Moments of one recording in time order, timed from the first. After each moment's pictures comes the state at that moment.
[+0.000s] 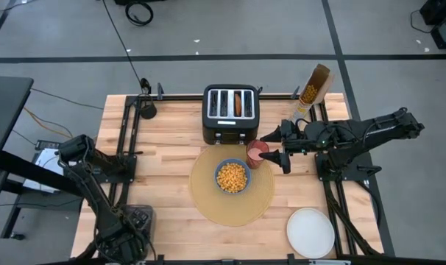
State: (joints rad) left arm -1.09 1.64 1.12 -0.97 0.26 -0.51; right arm 0.22 0.98 0.97 -0.33 0.26 0.42
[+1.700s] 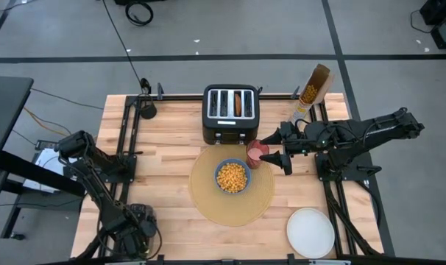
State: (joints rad) left arm -1.05 1.60 1.01 -0.82 0.14 -1.00; right arm 0.22 0.98 0.97 -0.33 0.21 0.45
